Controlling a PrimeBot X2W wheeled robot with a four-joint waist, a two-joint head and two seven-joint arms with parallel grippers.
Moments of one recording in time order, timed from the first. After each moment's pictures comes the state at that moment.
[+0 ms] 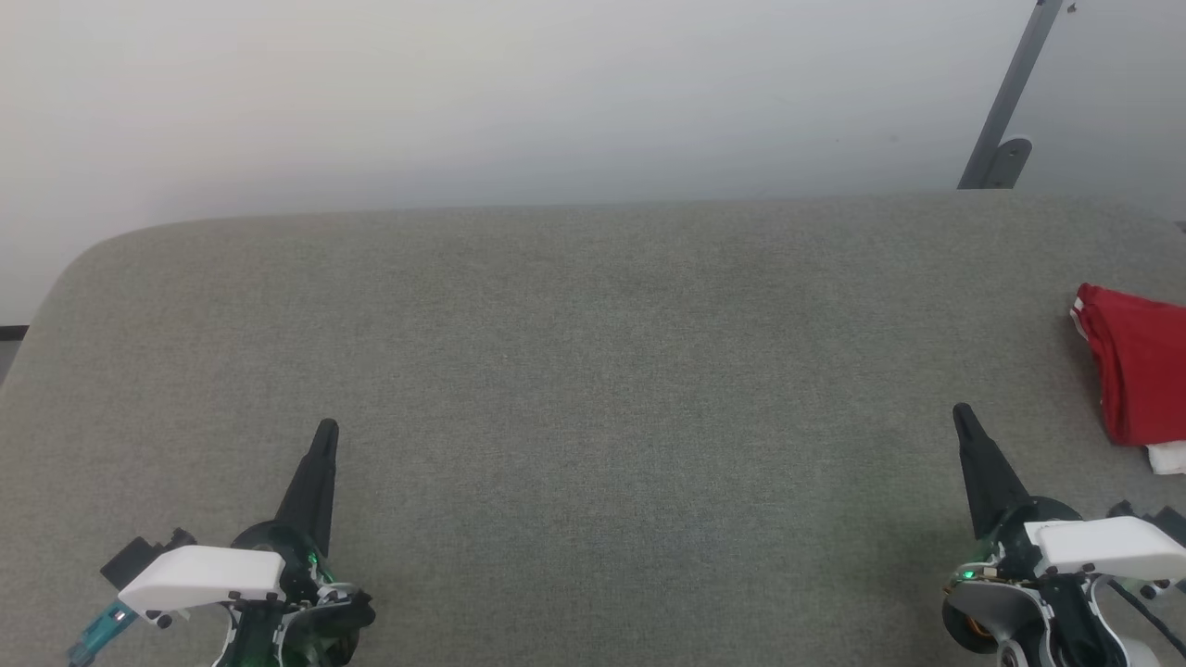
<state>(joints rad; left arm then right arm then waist) -0.10 0.06 0.10 0.25 -1.62 -0.13 0.11 -0.11 -0.05 -0.11 0.25 1.61 0.13 0.11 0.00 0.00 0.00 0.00</state>
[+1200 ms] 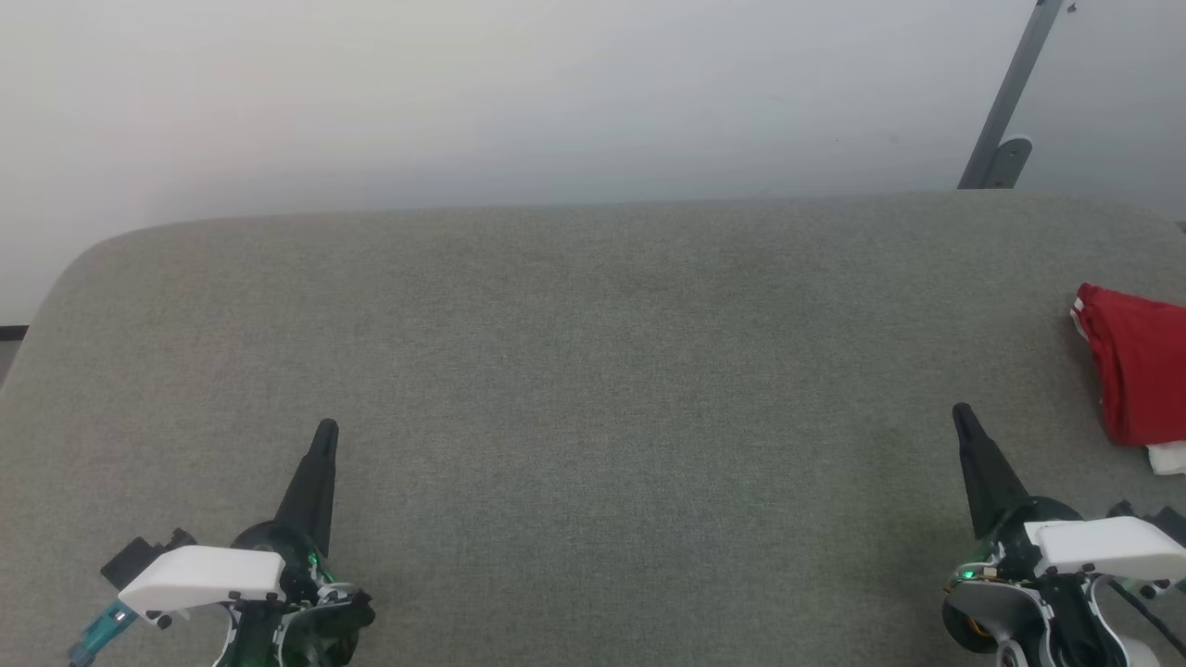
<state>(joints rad) -0.10 0.05 0.11 0.25 -1.62 -0.13 0.11 -0.11 -0.05 -0.11 0.25 1.61 0.13 0.11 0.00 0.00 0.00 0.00</state>
